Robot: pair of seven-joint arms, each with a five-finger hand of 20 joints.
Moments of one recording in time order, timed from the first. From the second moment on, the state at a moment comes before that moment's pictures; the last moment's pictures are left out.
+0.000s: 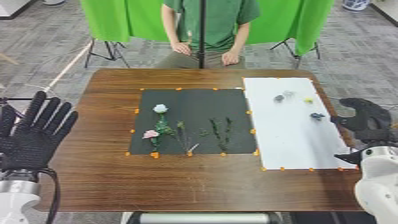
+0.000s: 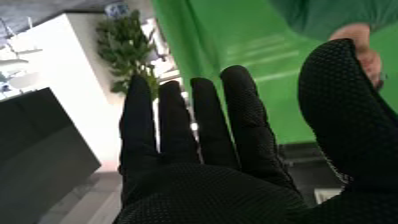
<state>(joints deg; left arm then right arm) 132.5 -59.7 -110.5 -124.3 1.4 2.2 14.1 -113.3 -51.0 100.2 -109.2 -127.2 9.9 19.3</state>
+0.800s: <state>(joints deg) 132.3 -59.9 -107.8 -124.1 1.5 1.7 14.0 -86.1 -41.9 74.0 -90.8 -128.1 -6.1 22.0</state>
